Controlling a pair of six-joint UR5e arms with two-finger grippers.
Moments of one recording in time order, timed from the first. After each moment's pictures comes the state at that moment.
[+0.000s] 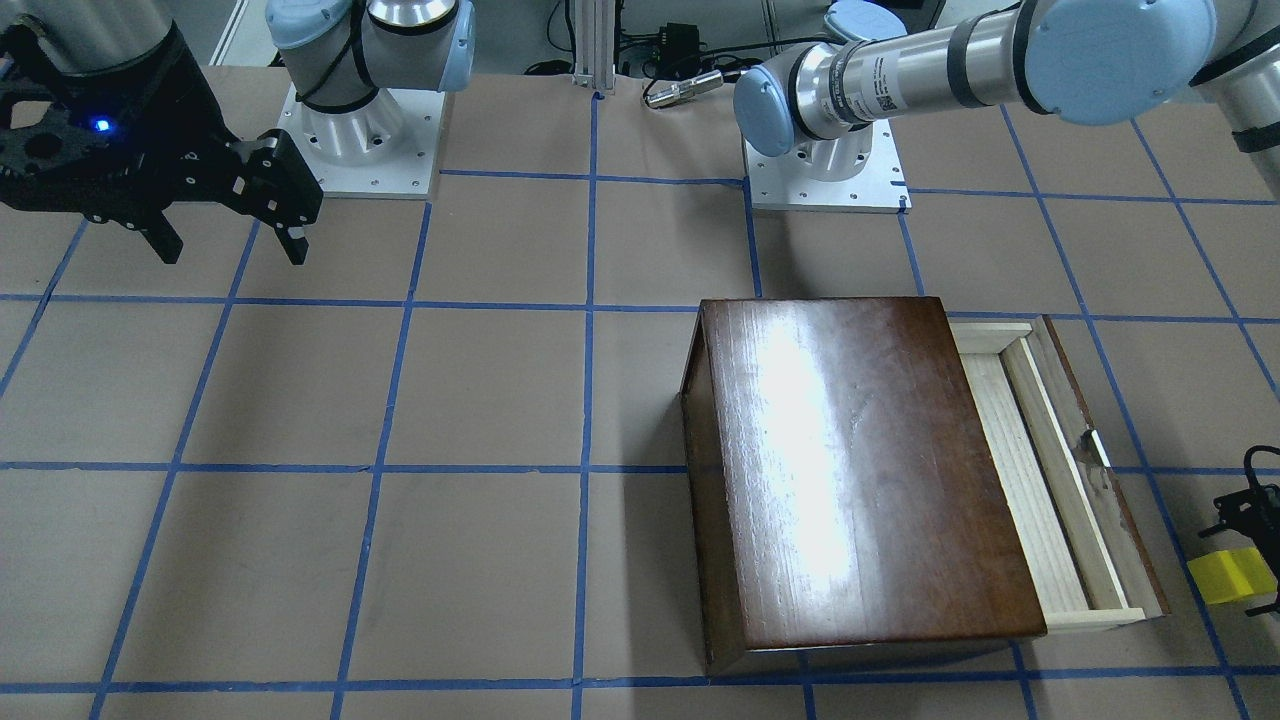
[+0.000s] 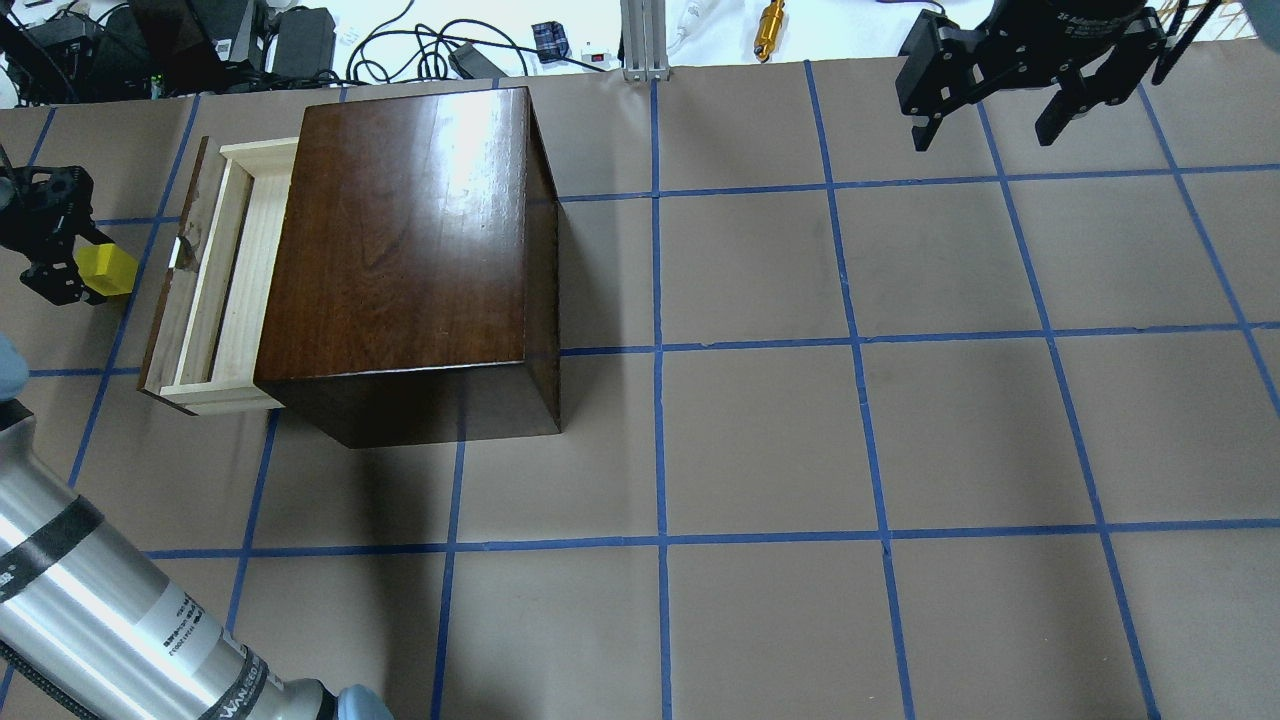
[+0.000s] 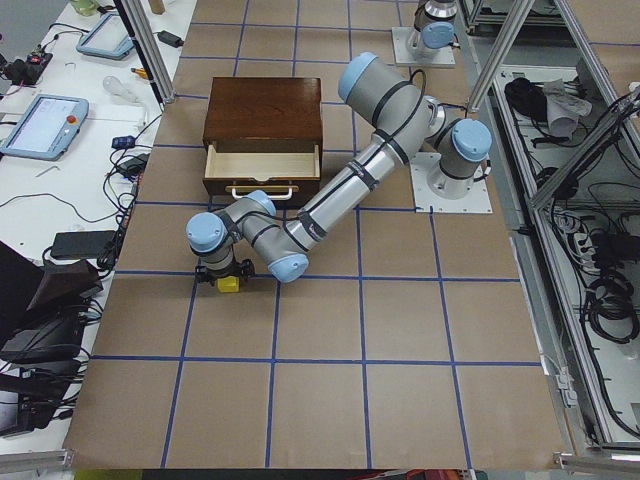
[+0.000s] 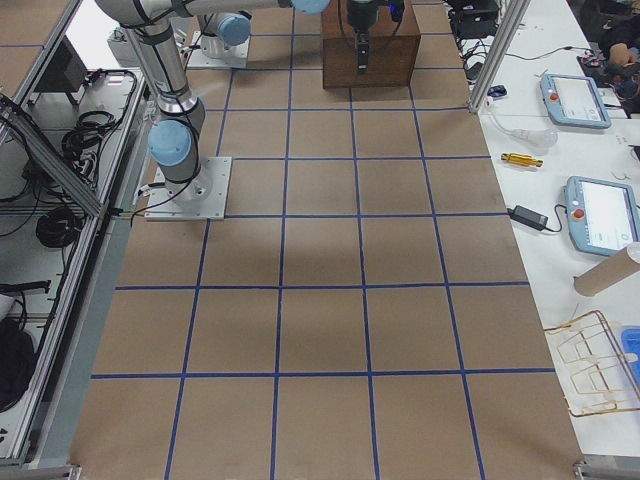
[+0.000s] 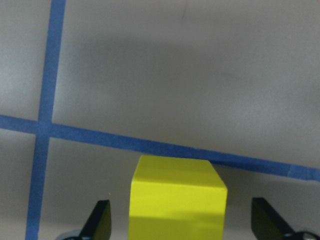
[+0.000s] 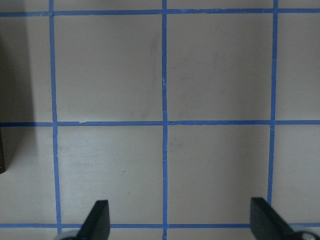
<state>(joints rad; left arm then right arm) -0.89 -2.41 -1.16 -1.14 1.53 2.08 1.54 -1.53 1.41 -1.53 -1.56 -0.04</state>
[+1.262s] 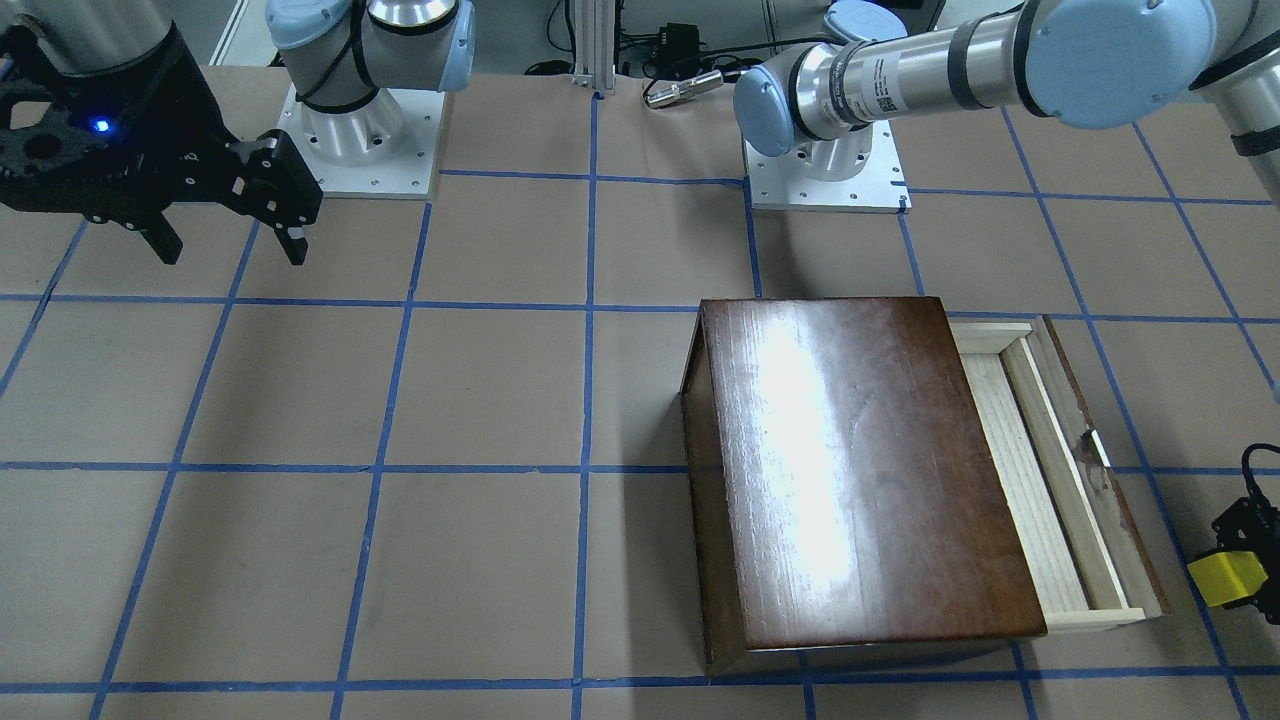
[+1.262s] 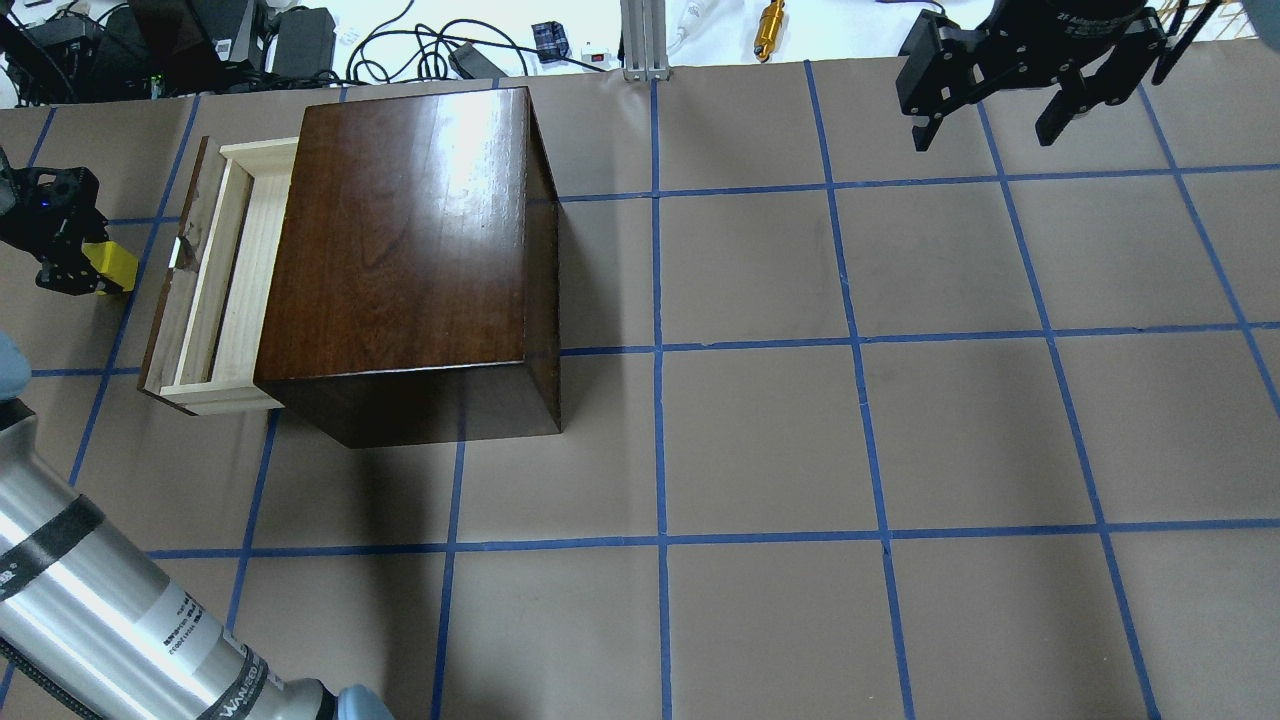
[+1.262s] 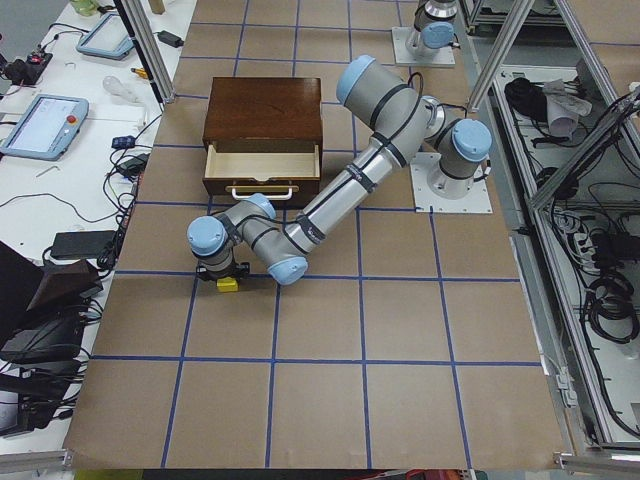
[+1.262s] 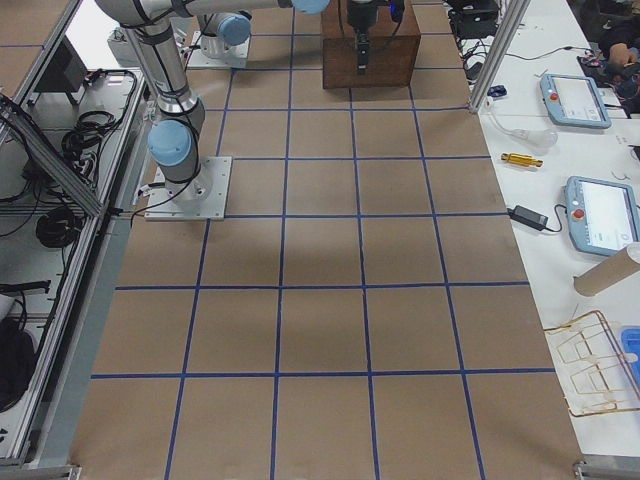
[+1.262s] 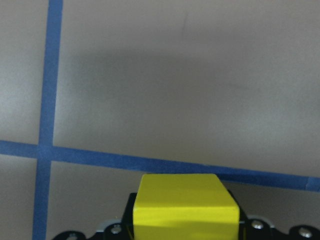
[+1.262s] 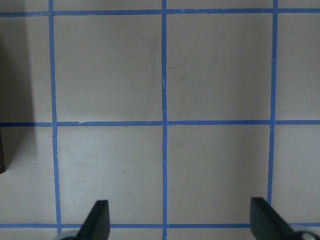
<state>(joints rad) -0.89 -2.42 -1.16 -1.13 1.50 2.14 1.54 -1.53 1.41 -1.53 -1.56 -0.04</state>
